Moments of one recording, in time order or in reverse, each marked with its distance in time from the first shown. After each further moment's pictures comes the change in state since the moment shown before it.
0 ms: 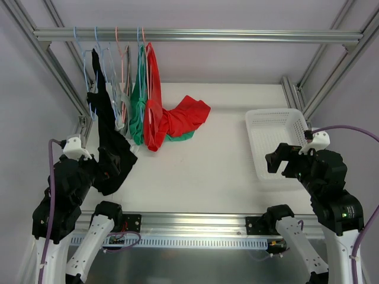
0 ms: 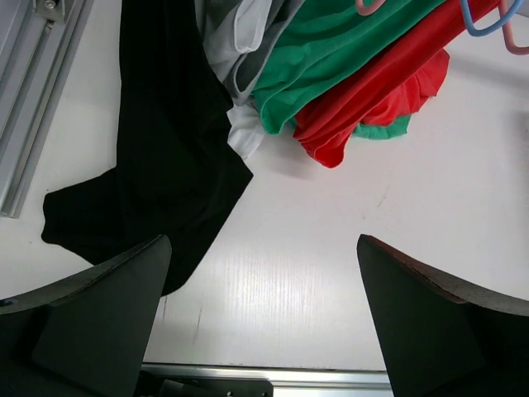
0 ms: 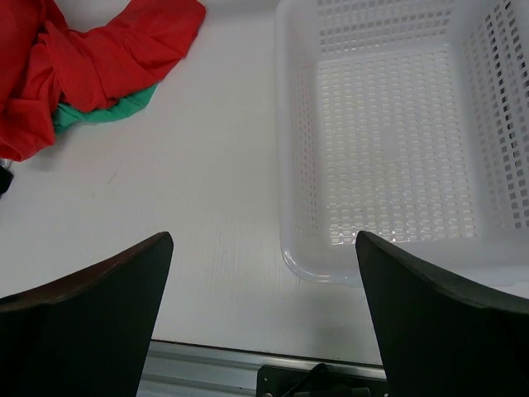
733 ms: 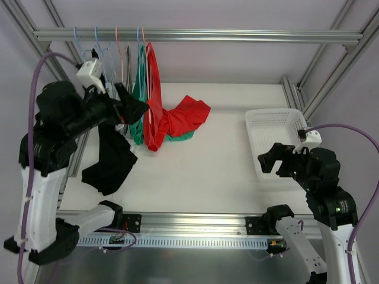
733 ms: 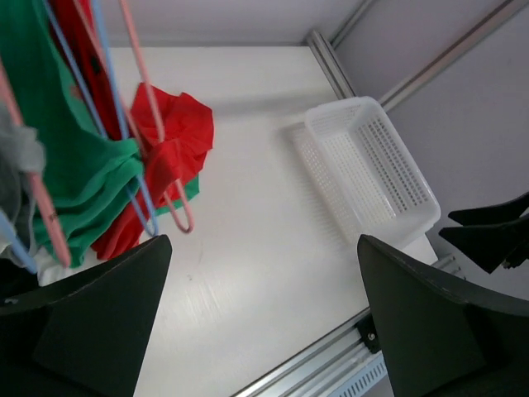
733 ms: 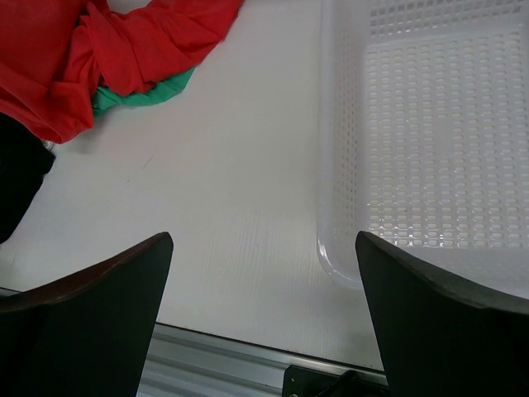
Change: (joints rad) left arm -0.085 0.637 0.726 0.069 0.442 -0.056; right arm 0.000 0.002 -0.061 0.052 -0.109 0.044
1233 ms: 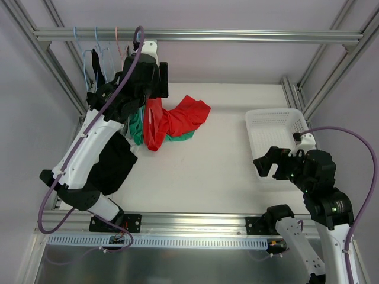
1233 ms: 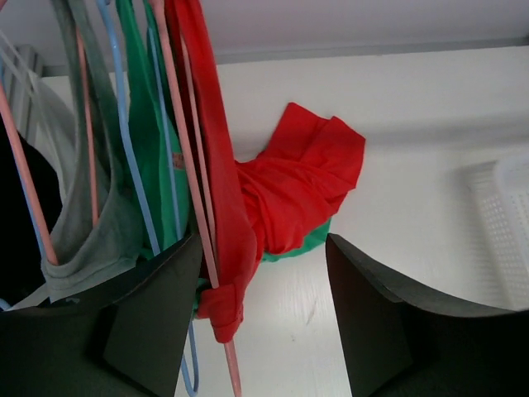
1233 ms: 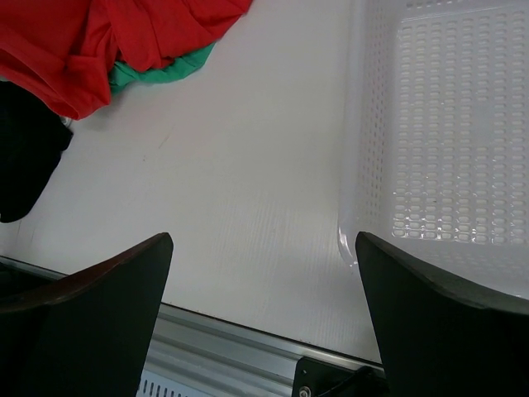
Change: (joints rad) left arm -0.351 0.497 0.259 0.026 -0.721 0.128; right arm 0.001 -0.029 -0.068 0.008 -0.076 0.016
